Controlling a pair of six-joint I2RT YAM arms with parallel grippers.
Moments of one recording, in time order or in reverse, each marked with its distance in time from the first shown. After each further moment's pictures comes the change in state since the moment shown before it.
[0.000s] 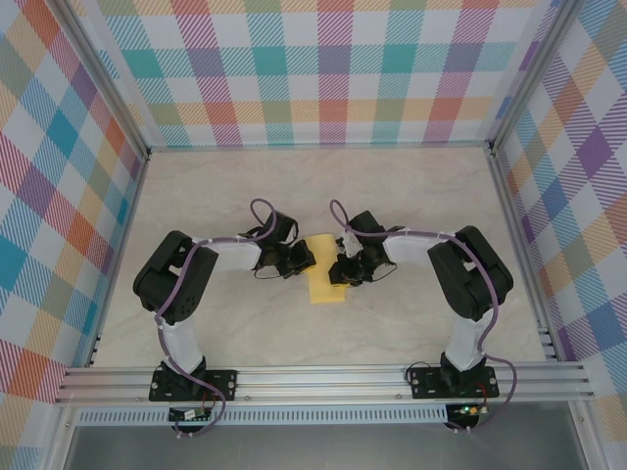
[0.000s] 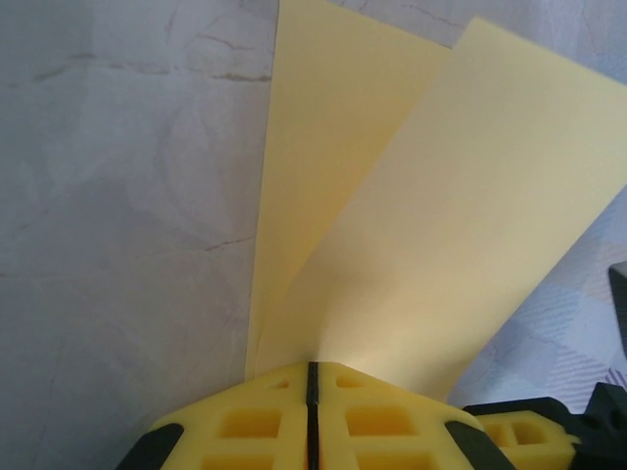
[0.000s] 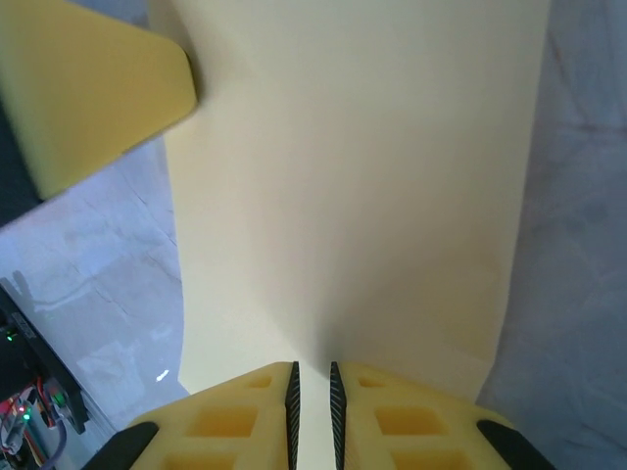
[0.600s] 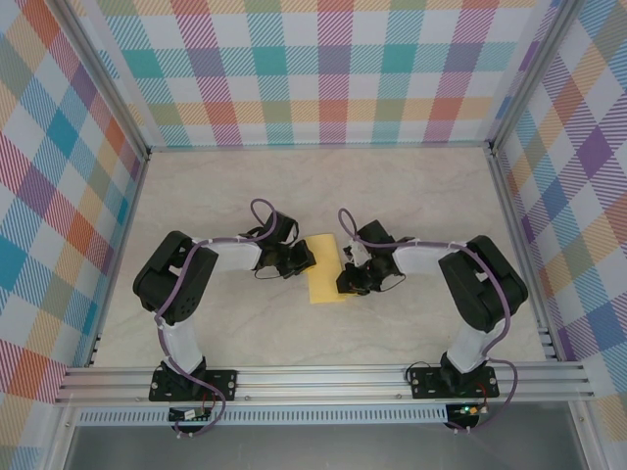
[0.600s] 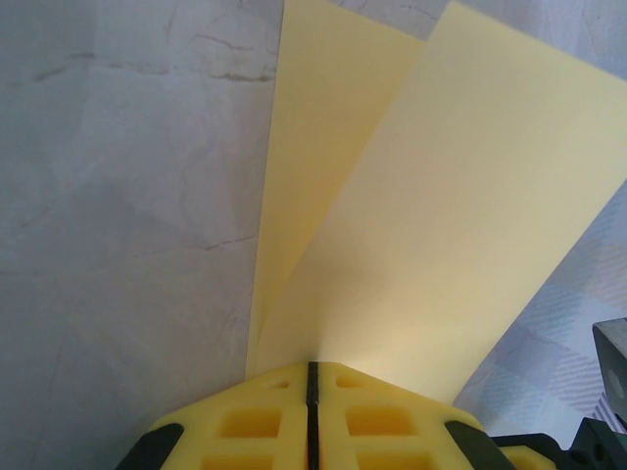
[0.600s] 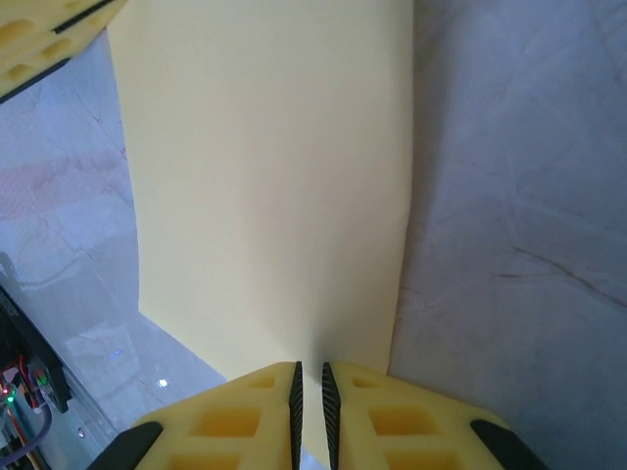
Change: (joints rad) left arm -0.003 -0.002 -0.001 0.000 -0.008 0.000; right arm 0.001 -0.106 -0.146 0.052 0.008 0.010
